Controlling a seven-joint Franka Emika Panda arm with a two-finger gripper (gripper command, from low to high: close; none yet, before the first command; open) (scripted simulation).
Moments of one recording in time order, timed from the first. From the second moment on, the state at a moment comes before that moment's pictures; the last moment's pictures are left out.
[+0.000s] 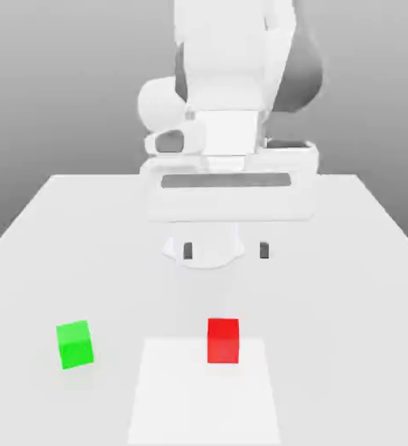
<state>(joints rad) 0.04 -0.25 0.04 -2.83 0.02 2.72 0.88</state>
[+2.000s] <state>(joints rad) -0.16 0.10 -0.38 -2.75 0.14 2.84 -0.39</state>
